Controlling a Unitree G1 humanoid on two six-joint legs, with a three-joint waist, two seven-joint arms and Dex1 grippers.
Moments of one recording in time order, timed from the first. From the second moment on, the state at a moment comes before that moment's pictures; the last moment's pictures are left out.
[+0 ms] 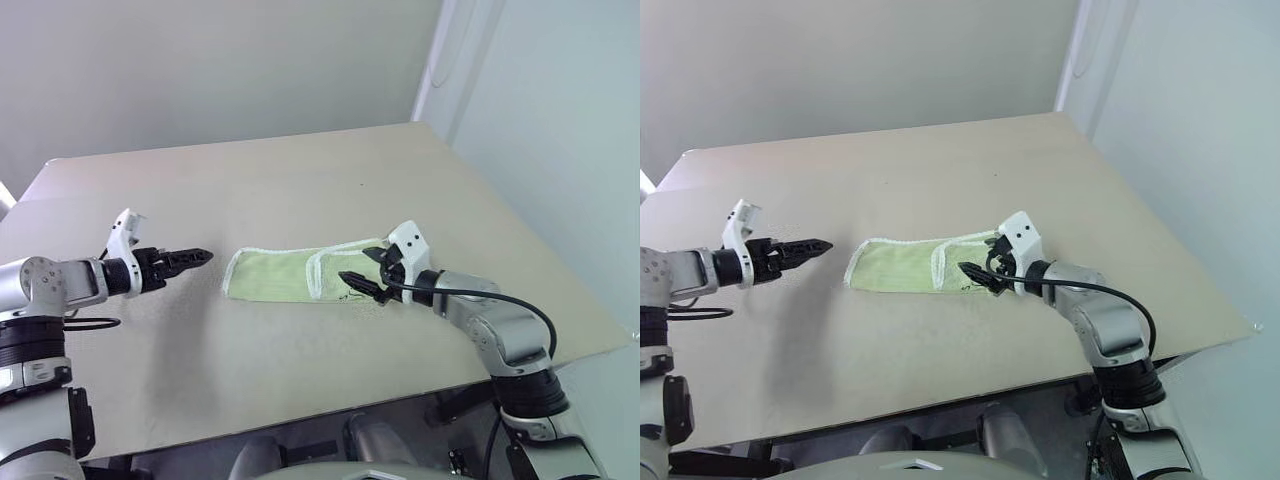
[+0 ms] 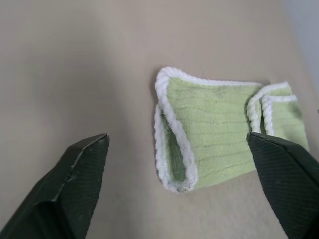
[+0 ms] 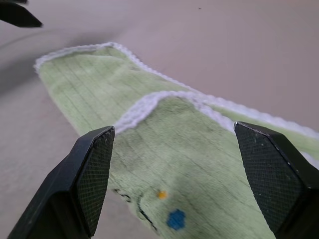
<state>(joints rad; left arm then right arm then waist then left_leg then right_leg) -0.54 0.77 0.31 0.37 -0.65 1.30 -0.74 -0.32 -0.40 0.11 -0.25 0.33 0.77 0.60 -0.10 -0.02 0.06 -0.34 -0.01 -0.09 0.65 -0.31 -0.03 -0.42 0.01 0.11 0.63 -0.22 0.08</state>
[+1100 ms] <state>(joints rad) -0.55 0.45 0.25 0.39 -0.62 1.25 -0.64 -0.32 -0.38 0.11 -0.21 0.27 0.77 0.48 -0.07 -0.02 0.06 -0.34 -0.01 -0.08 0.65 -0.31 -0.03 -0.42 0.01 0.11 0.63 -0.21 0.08</state>
